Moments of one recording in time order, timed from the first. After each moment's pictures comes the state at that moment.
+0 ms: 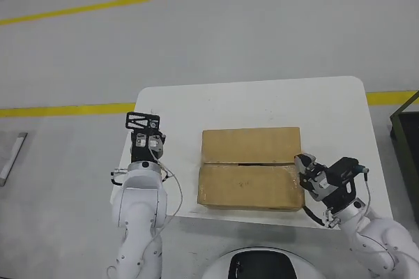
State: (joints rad) left arm 1.18 -1.53 -1.47 -2.01 1.96 -0.10 -0.62; right arm -1.65 -1.21 1.48 -2.01 -1.05 -0.28 0.06
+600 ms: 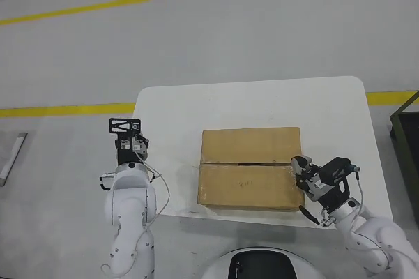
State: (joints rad) left arm 1.18 -1.51 -1.55 -1.92 1.98 -0.03 -0.62; right arm -1.64 -1.21 1.46 -1.99 -1.06 -0.26 0.08
